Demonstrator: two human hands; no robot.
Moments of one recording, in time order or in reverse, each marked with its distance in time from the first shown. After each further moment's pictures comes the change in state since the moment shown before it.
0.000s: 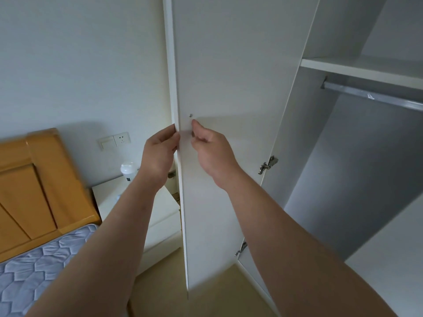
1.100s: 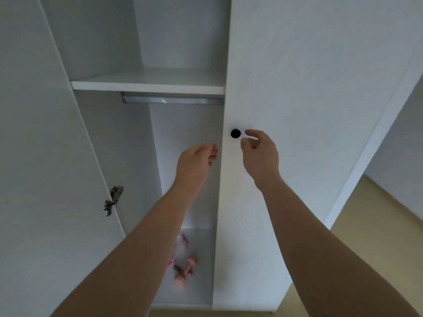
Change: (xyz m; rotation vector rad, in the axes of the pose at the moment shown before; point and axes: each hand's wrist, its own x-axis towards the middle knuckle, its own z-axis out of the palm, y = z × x) left_hand -0.050 -0.045 0.398 -0.045 -0.755 -0.280; right_hand -0.191 0.057 -0.348 -0.381 1.272 0.308
